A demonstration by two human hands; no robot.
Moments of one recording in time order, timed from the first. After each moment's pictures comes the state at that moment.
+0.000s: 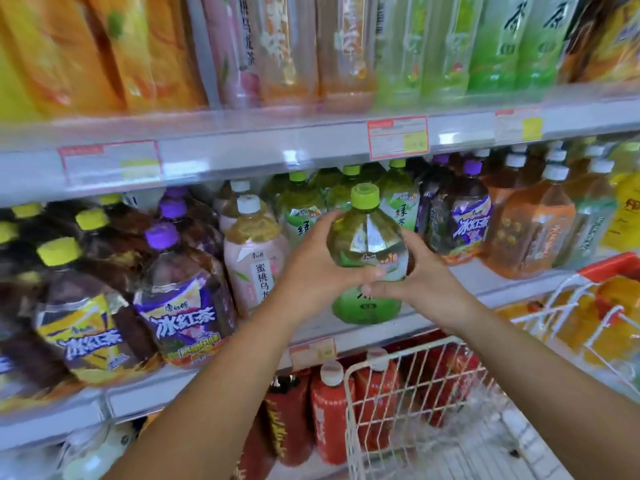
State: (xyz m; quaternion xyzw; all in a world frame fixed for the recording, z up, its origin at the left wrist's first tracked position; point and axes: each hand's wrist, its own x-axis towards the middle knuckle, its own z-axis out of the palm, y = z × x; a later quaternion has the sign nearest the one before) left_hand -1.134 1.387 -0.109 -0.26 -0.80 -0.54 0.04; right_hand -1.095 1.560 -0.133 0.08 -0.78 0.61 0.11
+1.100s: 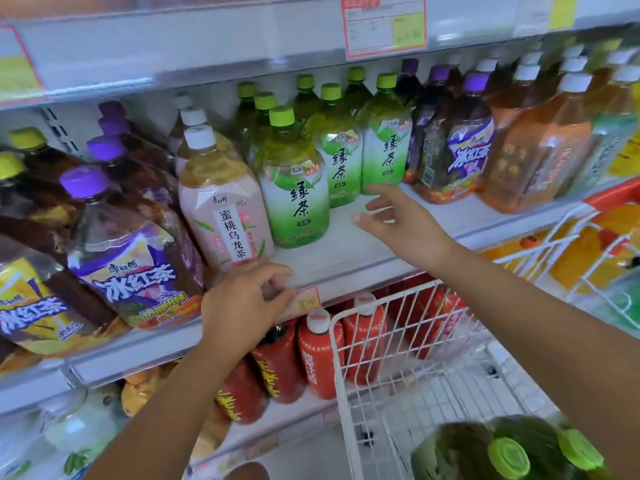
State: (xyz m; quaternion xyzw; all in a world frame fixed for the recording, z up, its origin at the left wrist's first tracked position) left_hand -1.141 1.323 -0.227 -0.17 -0.94 -0.25 0.15; right_hand -1.132 1.572 -0.172 -0.03 -0.86 0.50 0.11
